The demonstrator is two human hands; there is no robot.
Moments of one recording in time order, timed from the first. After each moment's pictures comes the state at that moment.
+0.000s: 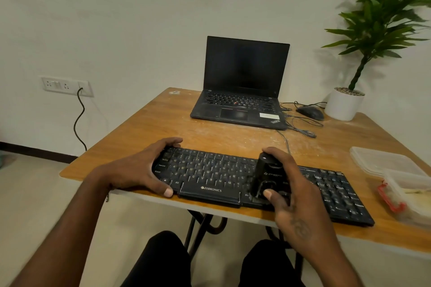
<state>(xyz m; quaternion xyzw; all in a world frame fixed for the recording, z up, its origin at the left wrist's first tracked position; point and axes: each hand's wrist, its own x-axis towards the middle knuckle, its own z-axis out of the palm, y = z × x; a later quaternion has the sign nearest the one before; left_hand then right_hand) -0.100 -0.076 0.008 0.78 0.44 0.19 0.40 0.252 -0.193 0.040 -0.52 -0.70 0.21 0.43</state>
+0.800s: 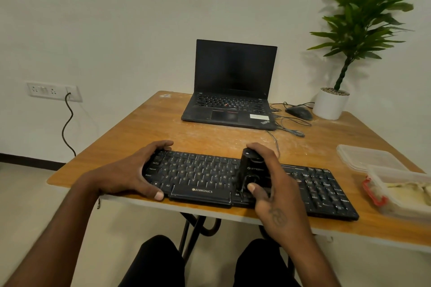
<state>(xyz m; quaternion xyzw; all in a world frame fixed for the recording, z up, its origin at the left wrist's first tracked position) -0.099 -0.079 0.009 0.78 0.44 0.19 0.40 0.243 -0.184 0.034 -0.54 -0.68 0.21 0.44</state>
